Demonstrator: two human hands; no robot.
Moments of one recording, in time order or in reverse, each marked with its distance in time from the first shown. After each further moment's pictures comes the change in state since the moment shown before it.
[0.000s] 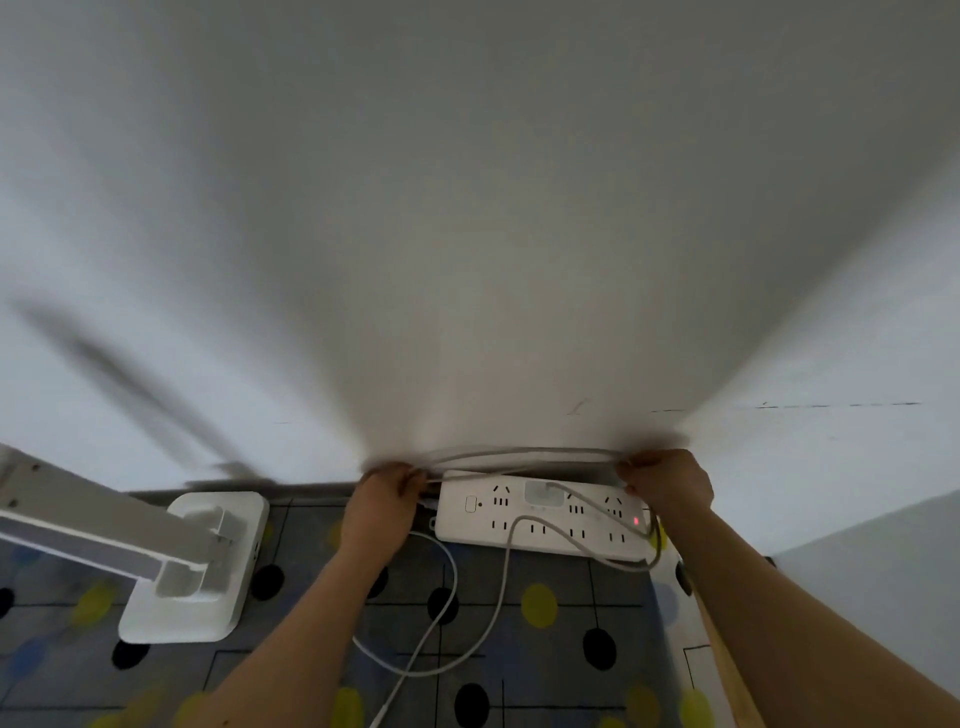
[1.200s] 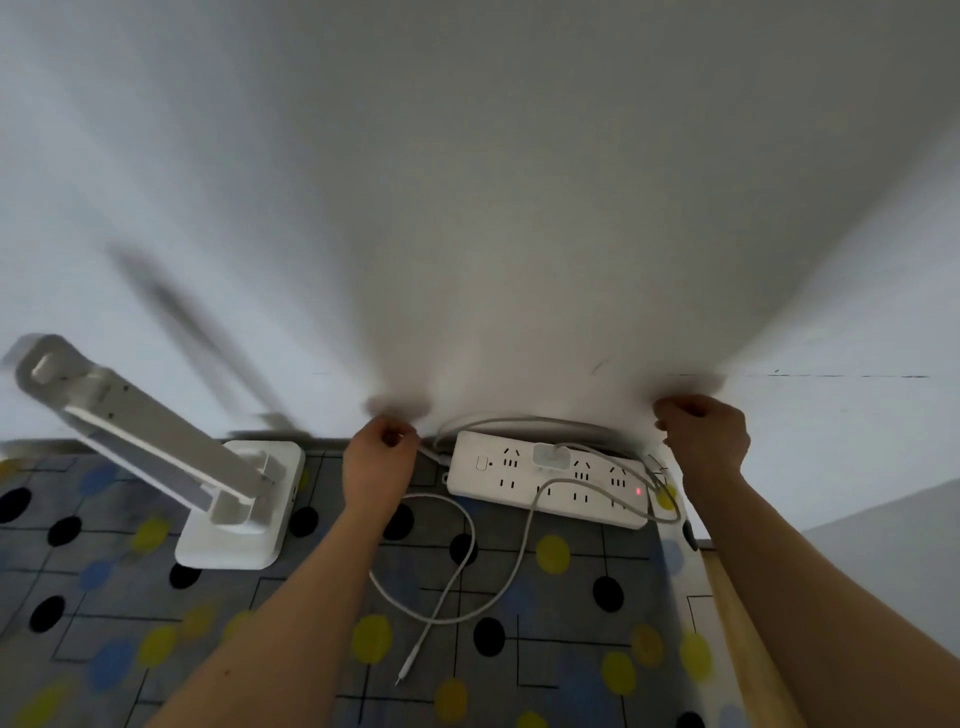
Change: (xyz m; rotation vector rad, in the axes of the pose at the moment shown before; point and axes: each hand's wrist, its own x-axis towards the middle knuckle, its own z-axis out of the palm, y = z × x) left_hand -0.027 0.004 -0.028 -0.385 0.222 -0.163; right_hand -0.043 -0.016 -0.026 0.445 0.205 -0.115
